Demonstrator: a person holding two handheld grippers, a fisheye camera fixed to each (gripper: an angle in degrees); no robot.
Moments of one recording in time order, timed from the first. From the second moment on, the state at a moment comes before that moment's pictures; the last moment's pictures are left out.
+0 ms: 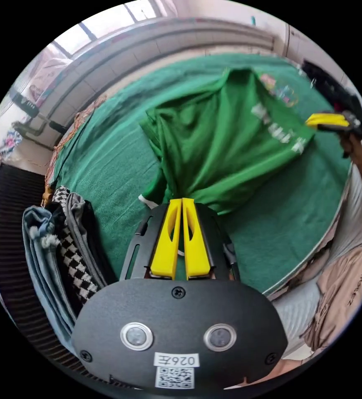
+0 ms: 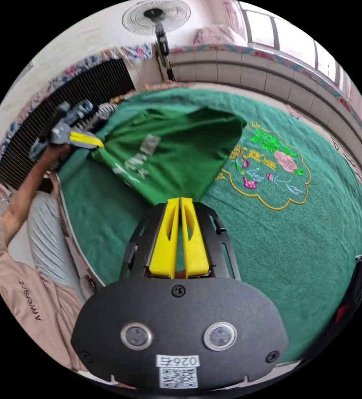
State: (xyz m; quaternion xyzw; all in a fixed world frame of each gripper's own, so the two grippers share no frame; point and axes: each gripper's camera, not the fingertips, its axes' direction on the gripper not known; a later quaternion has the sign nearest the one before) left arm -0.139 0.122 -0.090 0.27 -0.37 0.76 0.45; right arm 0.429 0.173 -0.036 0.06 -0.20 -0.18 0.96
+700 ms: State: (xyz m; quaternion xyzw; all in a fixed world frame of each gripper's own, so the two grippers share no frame) left arm -0.298 0.390 -0.129 0.38 -0.04 0.86 0.33; right arm 0.531 0.110 -0.106 -0.01 -0.33 -0.12 0.93
